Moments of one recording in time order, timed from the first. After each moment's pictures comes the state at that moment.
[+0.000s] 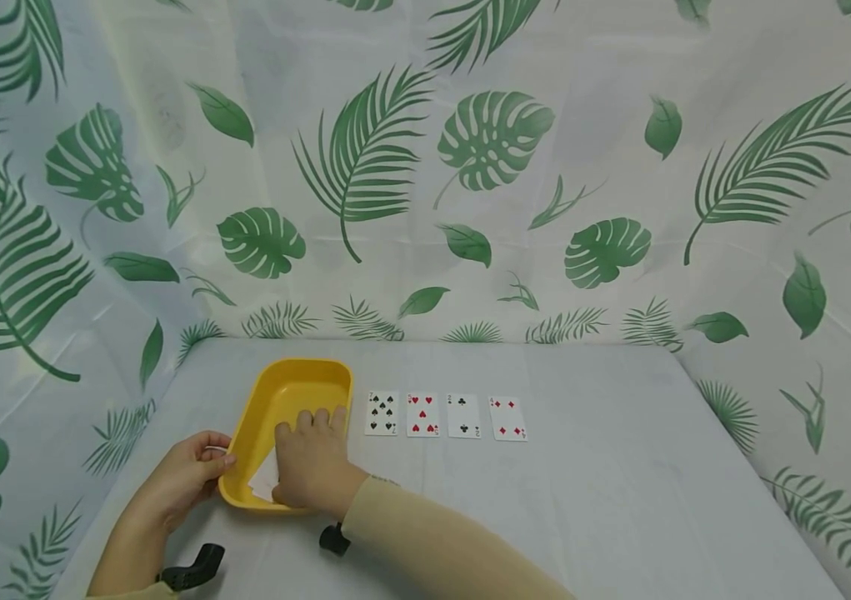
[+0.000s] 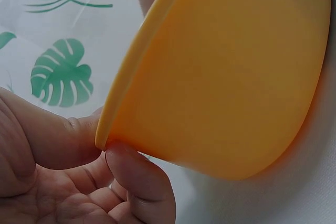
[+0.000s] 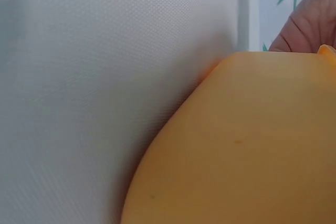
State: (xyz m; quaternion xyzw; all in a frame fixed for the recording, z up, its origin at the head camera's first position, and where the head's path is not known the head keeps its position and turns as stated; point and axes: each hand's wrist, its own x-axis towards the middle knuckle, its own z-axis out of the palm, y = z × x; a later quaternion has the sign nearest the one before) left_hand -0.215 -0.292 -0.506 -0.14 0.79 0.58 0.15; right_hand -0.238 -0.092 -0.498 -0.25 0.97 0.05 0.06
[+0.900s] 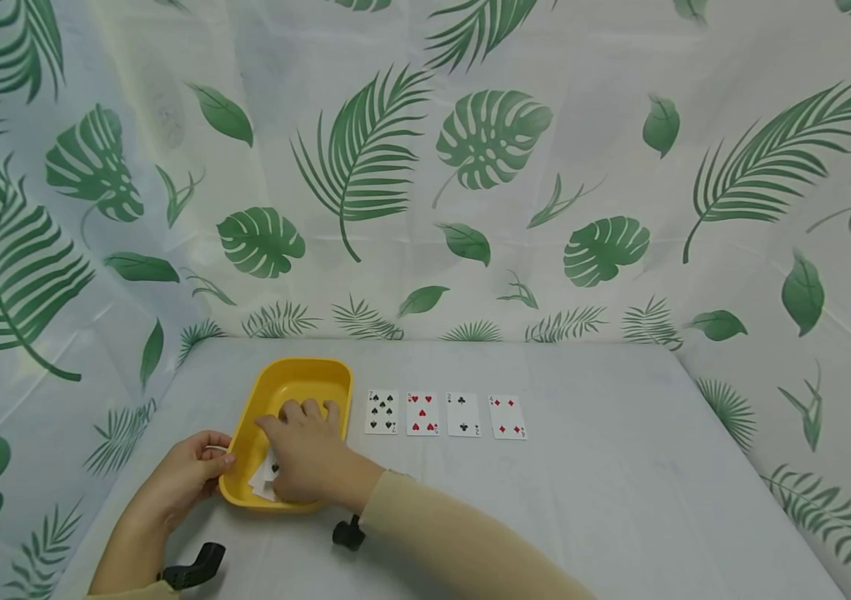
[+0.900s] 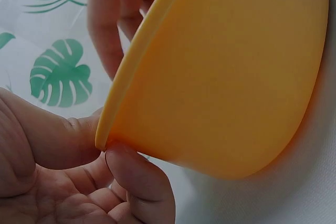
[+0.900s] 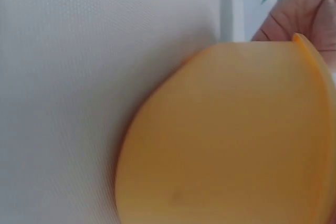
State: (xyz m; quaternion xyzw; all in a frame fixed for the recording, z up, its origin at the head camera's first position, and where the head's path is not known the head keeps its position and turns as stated) left_hand -0.215 -0.290 -0.506 -0.15 0.79 0.57 0.15; right_hand -0.248 -0.080 -0.493 -0.33 0.94 -0.08 0.03
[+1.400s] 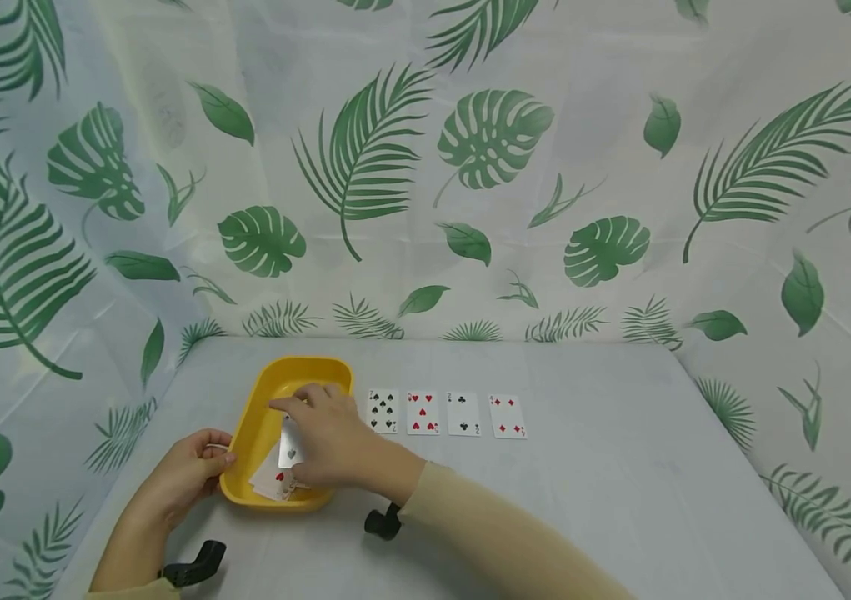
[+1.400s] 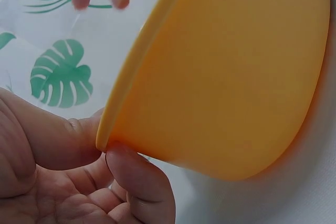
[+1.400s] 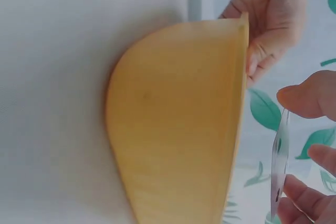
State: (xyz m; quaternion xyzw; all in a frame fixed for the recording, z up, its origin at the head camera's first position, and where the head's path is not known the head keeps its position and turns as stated) left_hand -0.217 -0.287 -0.506 -0.16 0.80 0.55 0.15; right_hand -0.251 -0.040 -0.465 -0.35 0.92 -0.15 0.02
